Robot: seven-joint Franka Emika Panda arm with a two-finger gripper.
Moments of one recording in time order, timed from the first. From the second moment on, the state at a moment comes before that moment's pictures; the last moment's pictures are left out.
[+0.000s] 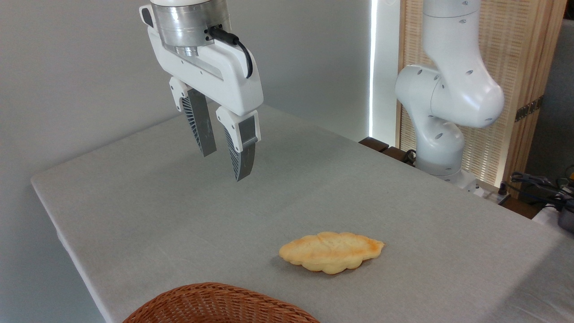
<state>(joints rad) -0.01 0.08 0.05 -1.47 -0.12 1.53 0.77</state>
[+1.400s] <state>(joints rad) 0.00 -0.24 0.14 -2.34 0.07 2.10 1.46</state>
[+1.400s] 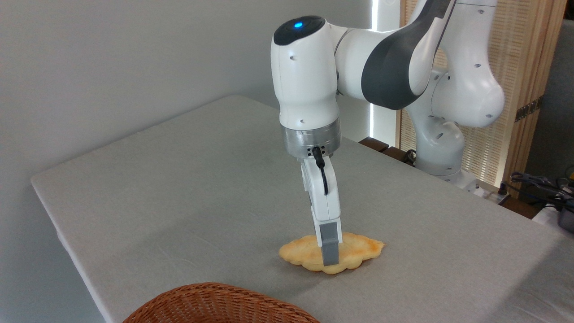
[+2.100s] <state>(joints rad) 0.00 -0.21 0.14 -2.36 0.07 2.15 1.46</state>
